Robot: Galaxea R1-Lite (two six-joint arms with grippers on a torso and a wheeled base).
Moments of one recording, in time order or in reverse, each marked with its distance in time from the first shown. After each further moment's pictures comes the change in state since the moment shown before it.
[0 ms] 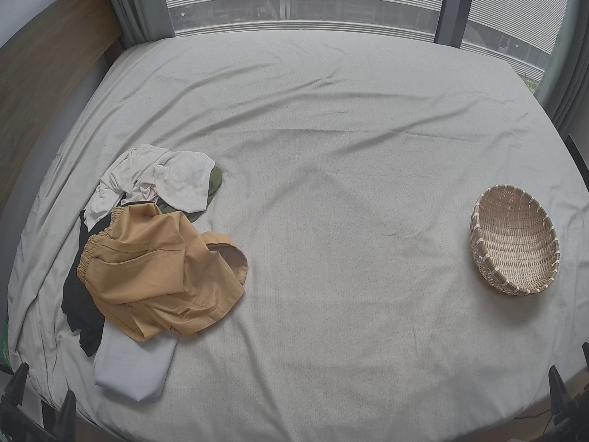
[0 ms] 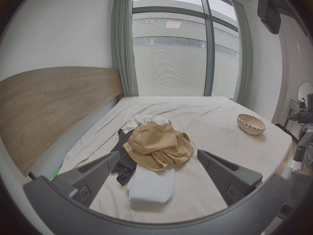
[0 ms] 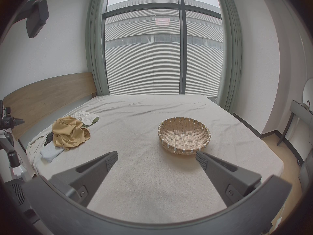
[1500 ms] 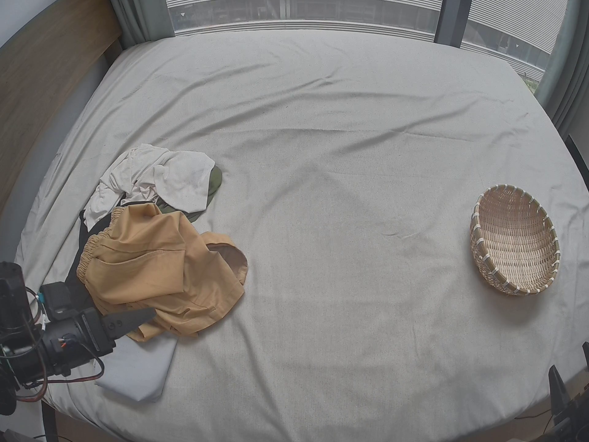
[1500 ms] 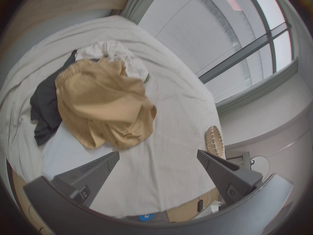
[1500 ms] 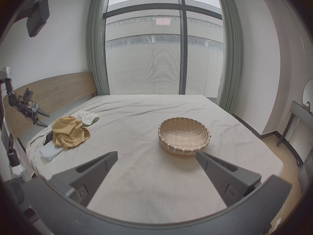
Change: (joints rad) left arm -0.131 1.250 -0.191 -0.512 -0.320 -0.583; right arm -0.001 0.000 0.000 -0.001 0.001 -0.007
